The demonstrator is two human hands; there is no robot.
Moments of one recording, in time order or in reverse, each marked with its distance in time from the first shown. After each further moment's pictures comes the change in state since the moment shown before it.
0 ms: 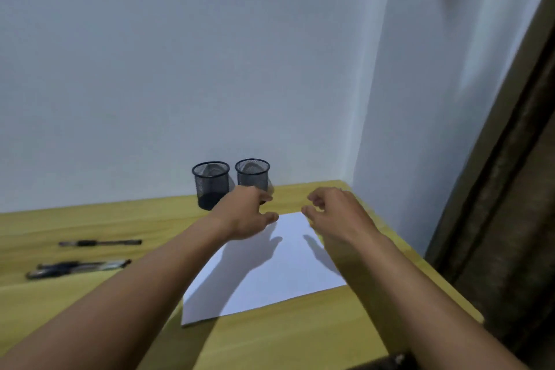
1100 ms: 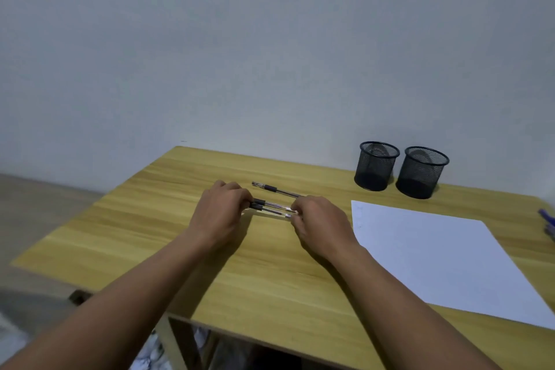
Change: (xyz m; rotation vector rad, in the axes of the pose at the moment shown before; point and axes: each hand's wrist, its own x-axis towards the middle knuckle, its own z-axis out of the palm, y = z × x) left_hand -0.227 -0.227 -0.061 0.282 0.355 -0.420; right_hand -0.041 -0.232 0.196 -0.033 -0.192 -0.589
